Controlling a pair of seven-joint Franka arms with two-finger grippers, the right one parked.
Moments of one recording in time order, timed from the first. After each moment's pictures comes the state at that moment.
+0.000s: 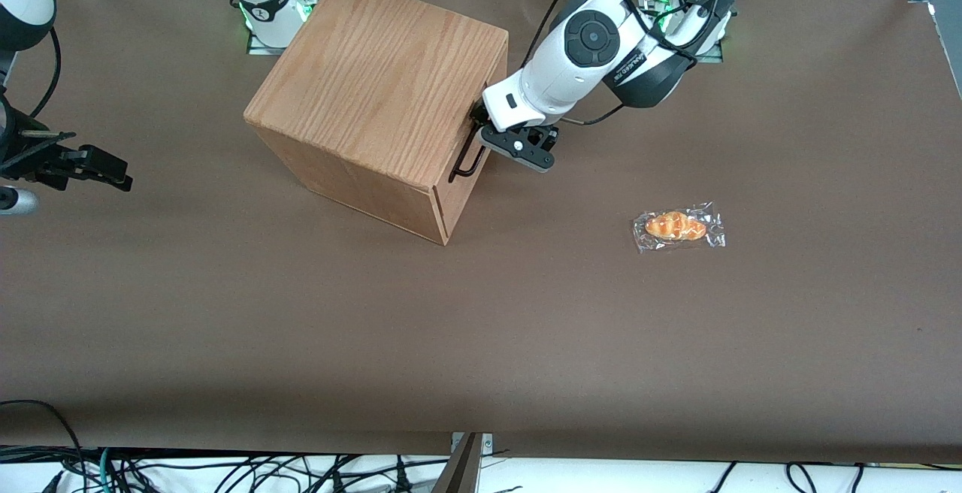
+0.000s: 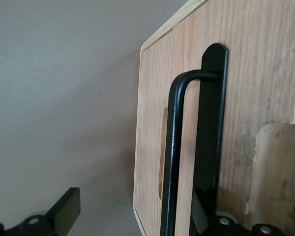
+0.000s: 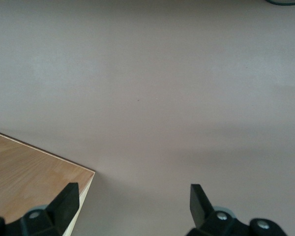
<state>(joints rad) -0.21 0.32 -0.57 -1.83 -0.17 2.20 -0.33</state>
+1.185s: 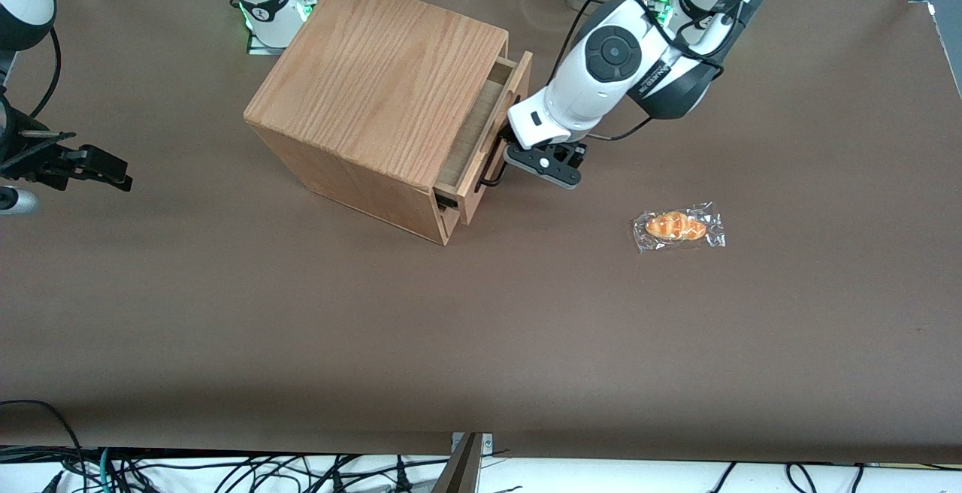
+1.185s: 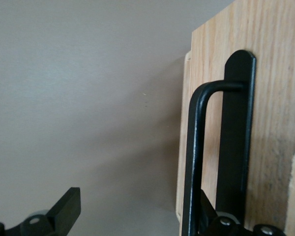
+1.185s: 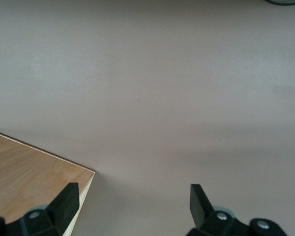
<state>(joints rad) -0.12 0.30 -0.56 -1.86 -0.07 2.17 -0.29</state>
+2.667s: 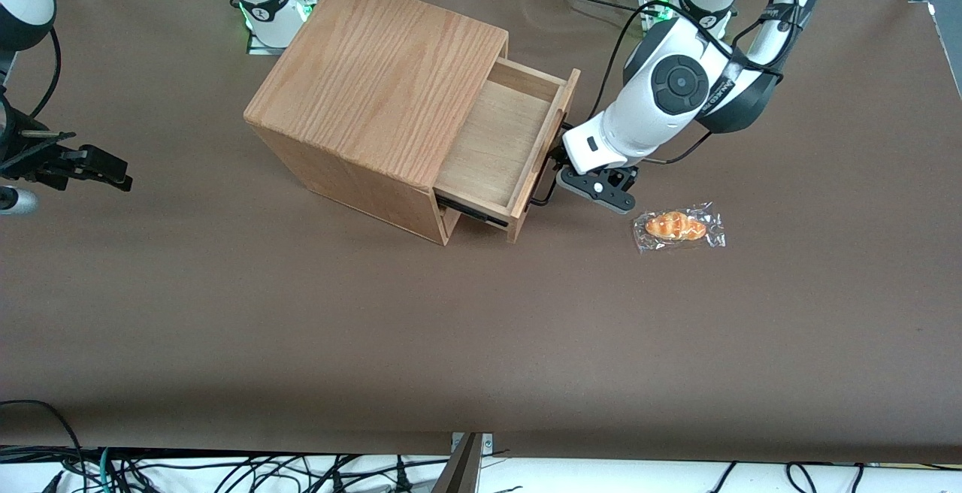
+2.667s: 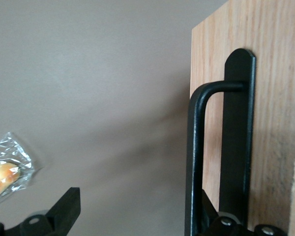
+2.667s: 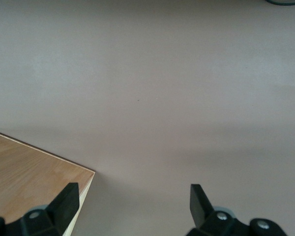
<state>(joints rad) -0.03 0.27 -0.51 -1.89 -0.08 2.12 -0.13</state>
